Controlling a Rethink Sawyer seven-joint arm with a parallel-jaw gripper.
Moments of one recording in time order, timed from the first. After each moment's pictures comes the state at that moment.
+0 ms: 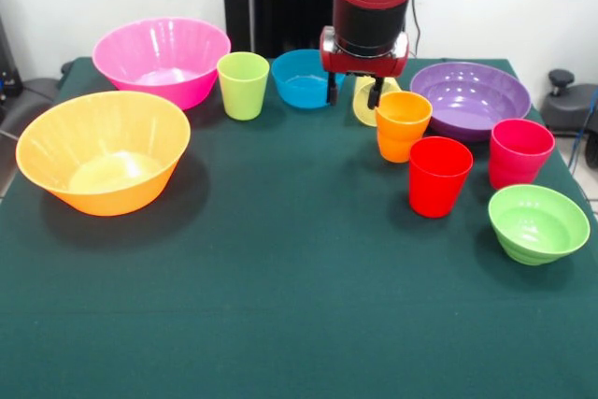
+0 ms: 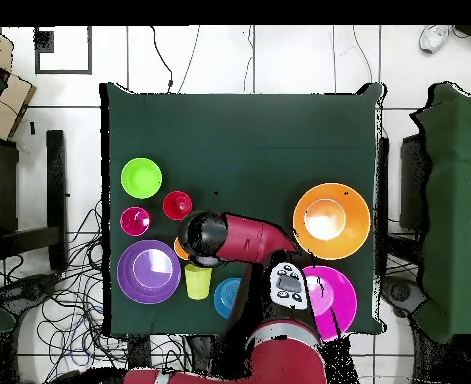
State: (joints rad) arm -0.13 -0.55 -0.07 1.78 0.04 0.57 1.66
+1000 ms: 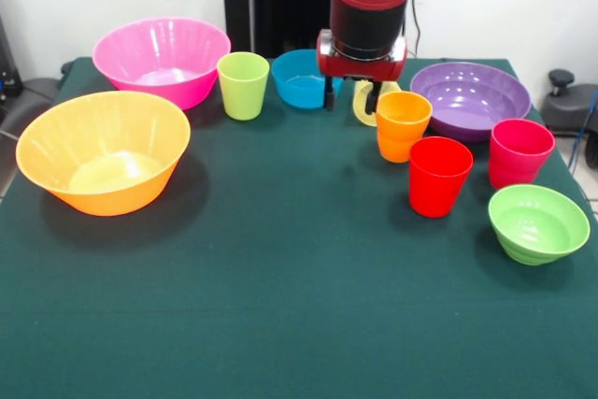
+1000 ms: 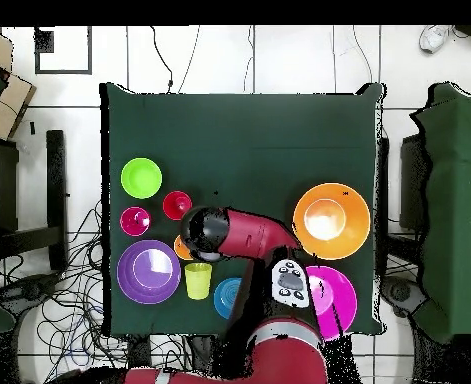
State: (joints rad) arm -0.13 -0.55 -0.07 1.75 0.04 0.57 1.66
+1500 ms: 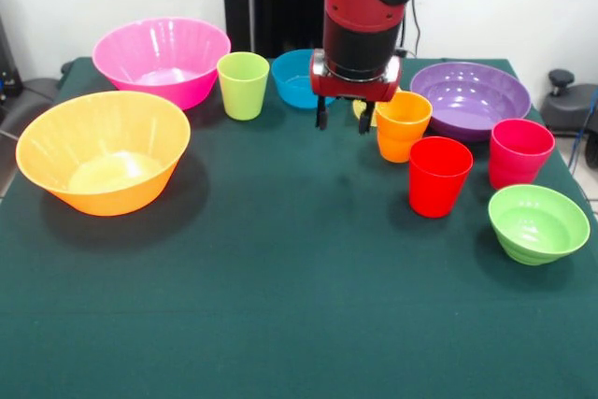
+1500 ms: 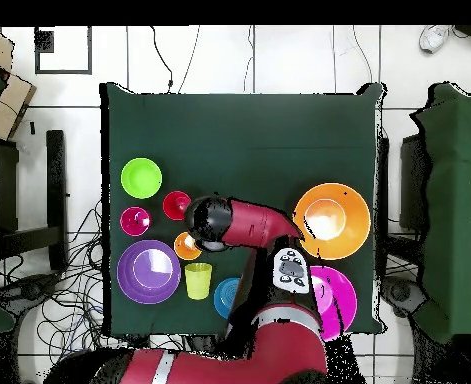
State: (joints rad) arm -0.13 -0.48 -0.08 1.67 0.04 0.58 1.66
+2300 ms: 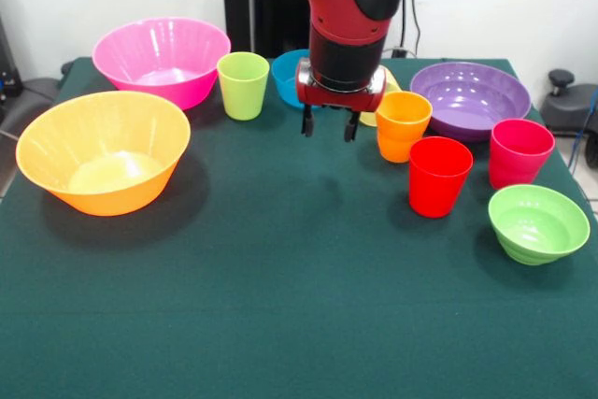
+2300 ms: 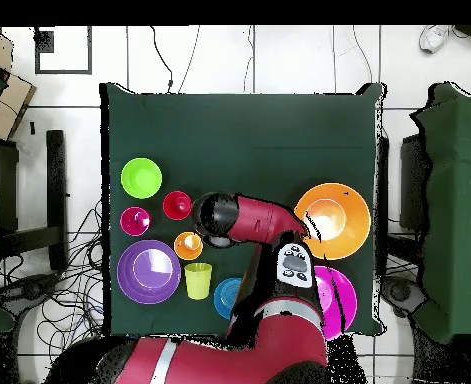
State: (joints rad) arm -0.13 -0.46 -0.11 1.63 0.04 0.60 1.66
